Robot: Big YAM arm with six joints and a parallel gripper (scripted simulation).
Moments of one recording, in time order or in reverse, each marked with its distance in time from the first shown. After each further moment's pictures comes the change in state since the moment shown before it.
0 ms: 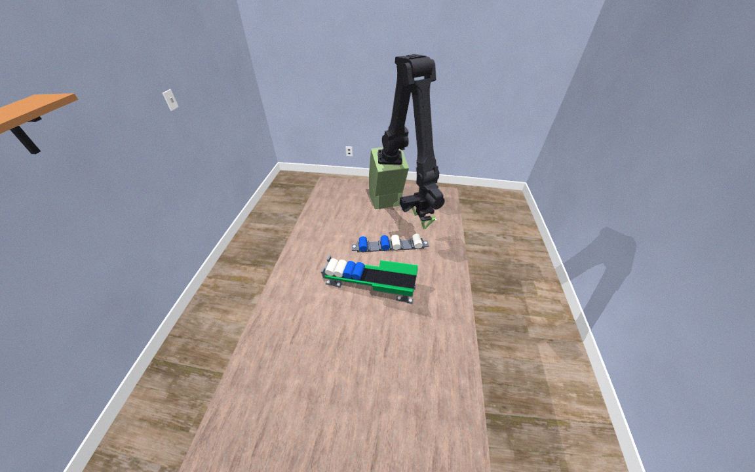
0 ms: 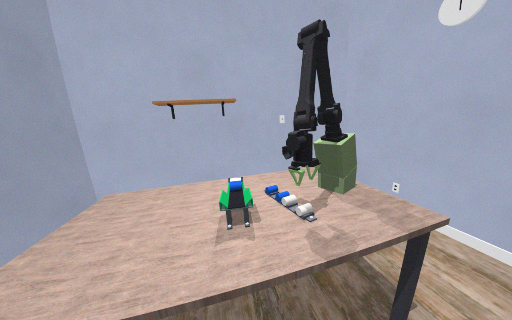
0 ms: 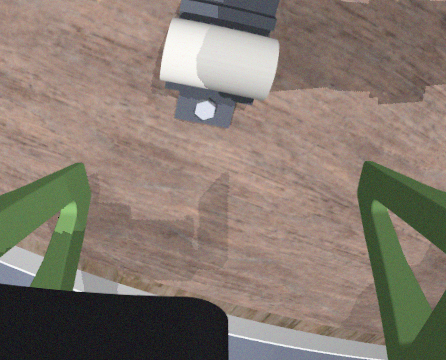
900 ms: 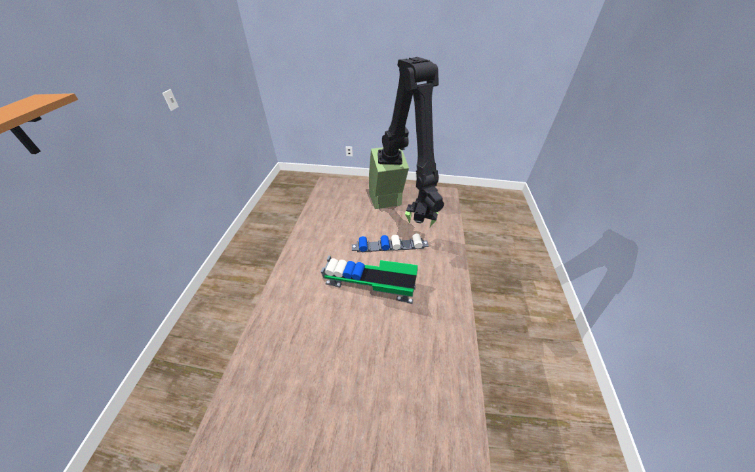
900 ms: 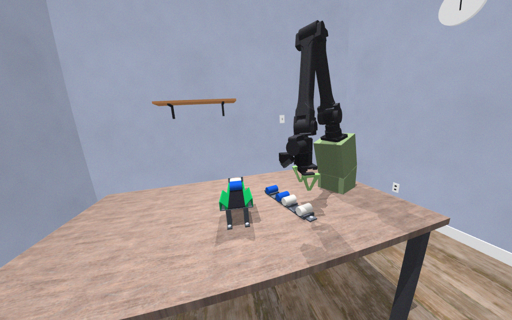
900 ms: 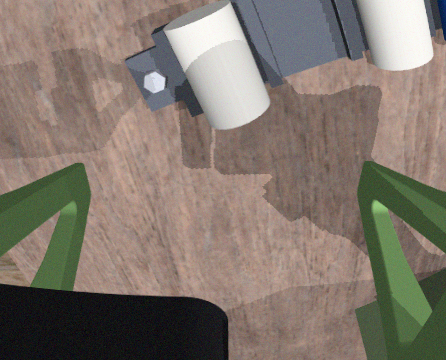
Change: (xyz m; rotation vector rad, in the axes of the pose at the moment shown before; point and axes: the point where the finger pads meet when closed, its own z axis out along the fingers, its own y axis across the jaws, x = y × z) arm 0.000 0.001 0.016 0.001 -0.005 -0.960
